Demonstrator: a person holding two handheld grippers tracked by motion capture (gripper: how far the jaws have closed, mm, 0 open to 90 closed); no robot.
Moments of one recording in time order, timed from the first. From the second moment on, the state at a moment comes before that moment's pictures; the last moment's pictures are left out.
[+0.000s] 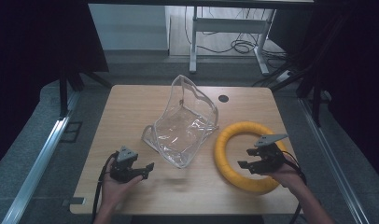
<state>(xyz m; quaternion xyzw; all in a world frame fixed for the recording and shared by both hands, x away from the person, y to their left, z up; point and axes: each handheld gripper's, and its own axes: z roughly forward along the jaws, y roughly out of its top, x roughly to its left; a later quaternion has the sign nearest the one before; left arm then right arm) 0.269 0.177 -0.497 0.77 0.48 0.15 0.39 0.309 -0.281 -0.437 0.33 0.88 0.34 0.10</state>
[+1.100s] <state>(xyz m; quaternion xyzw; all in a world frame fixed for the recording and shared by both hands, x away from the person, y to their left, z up) 0.269 0.177 -0.497 0.77 0.48 0.16 0.39 0.305 -0.233 -0.495 0.29 0.94 0.15 0.02</state>
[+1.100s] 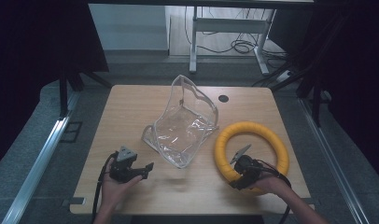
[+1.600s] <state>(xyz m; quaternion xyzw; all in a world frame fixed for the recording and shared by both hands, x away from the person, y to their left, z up) 0.269 0.178 -0.497 0.77 0.48 0.16 0.39 0.312 -0.231 -0.498 0.29 0.95 0.13 0.00</state>
